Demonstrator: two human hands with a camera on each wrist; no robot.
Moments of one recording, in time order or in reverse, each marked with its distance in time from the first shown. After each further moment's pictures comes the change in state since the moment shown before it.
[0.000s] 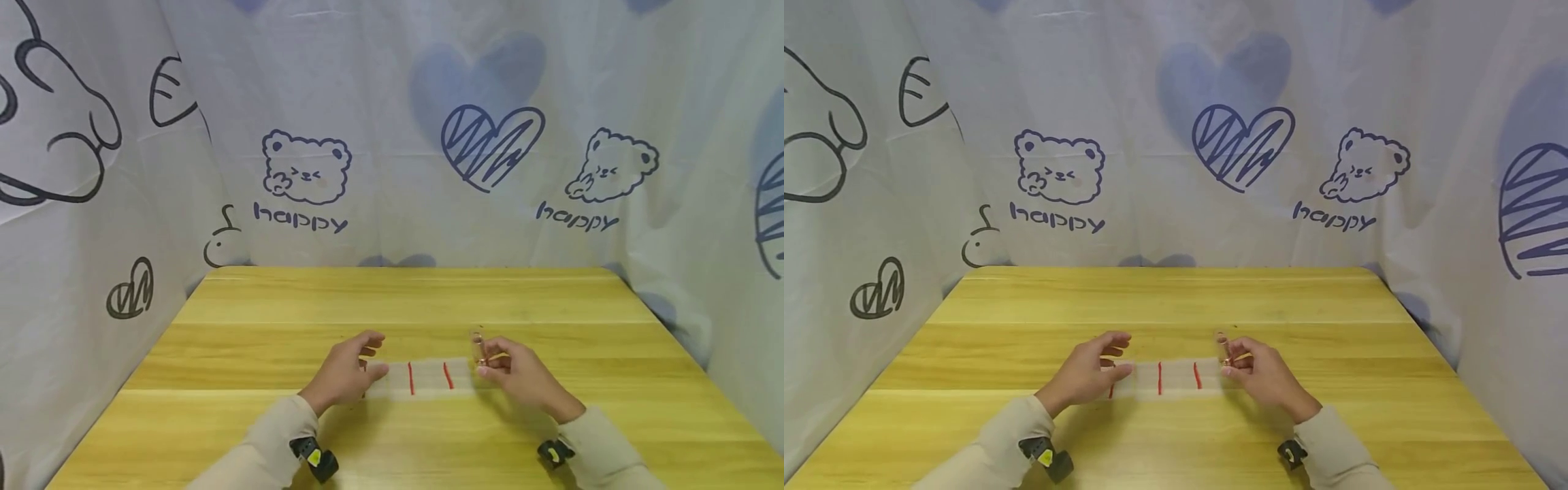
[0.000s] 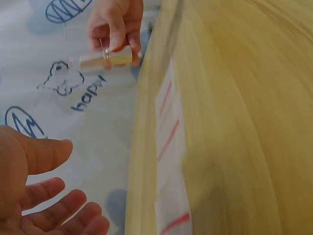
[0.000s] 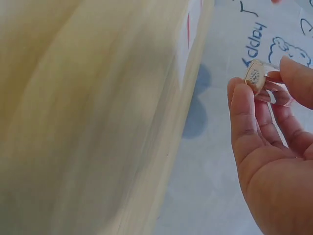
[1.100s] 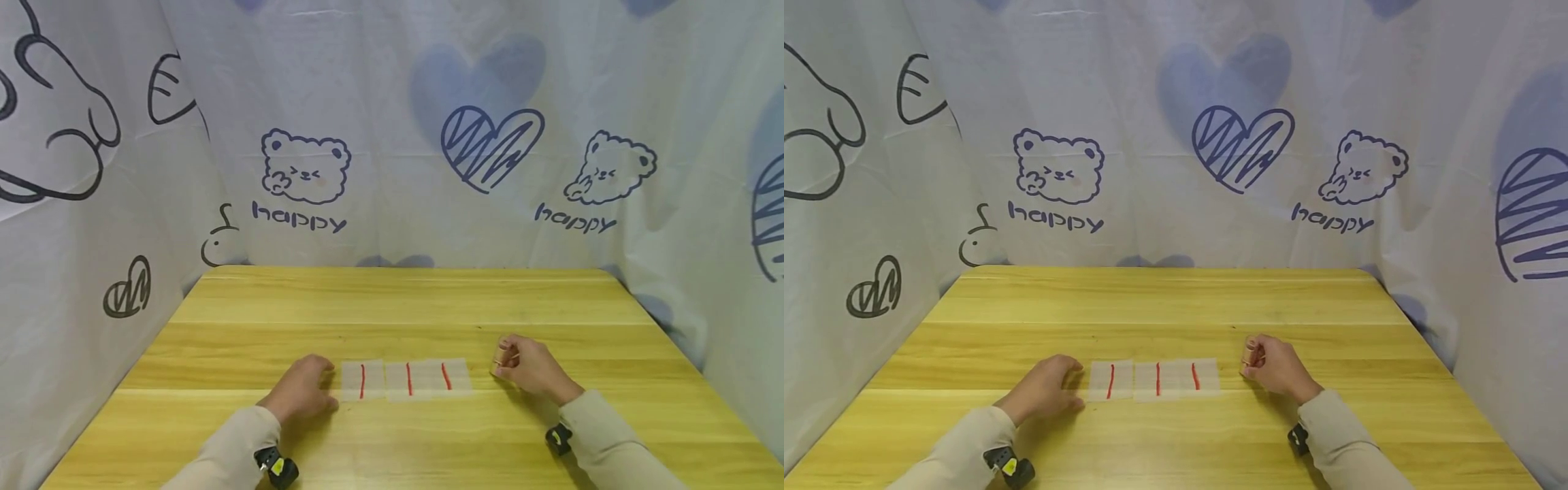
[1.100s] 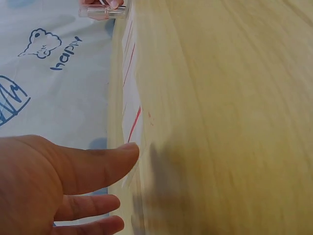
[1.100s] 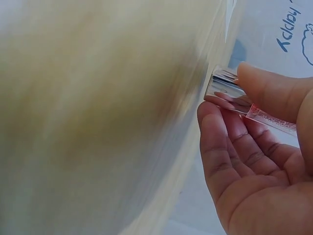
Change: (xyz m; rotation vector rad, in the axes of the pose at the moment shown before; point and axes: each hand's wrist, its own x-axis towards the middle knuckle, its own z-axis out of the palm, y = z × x) left_hand -0.031 -0.029 -0.033 0.353 -0.050 -0.215; right_hand 0.010 0.026 -0.021 -0.370 0.072 0.063
